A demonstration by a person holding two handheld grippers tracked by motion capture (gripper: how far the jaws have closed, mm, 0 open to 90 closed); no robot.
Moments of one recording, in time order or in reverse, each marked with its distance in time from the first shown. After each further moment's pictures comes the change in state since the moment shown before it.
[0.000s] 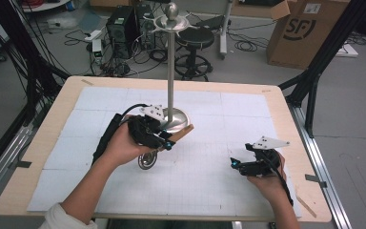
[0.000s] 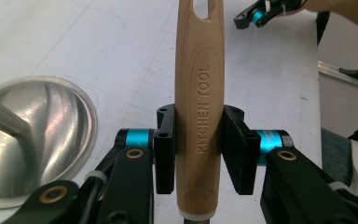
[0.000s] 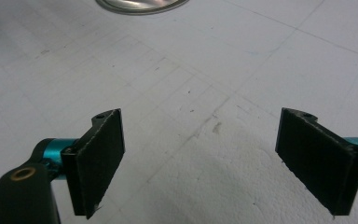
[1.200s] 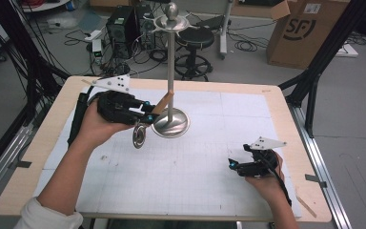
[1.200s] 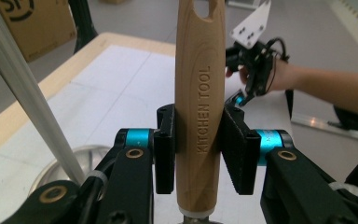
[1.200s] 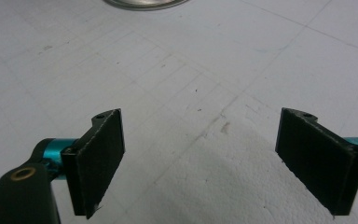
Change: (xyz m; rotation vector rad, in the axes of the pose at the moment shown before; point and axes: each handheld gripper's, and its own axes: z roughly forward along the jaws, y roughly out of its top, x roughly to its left) left arm 0.018 0.012 -0.085 -0.312 -0.021 0.049; right arm 0.004 0.001 0.004 0.014 0.008 -0.005
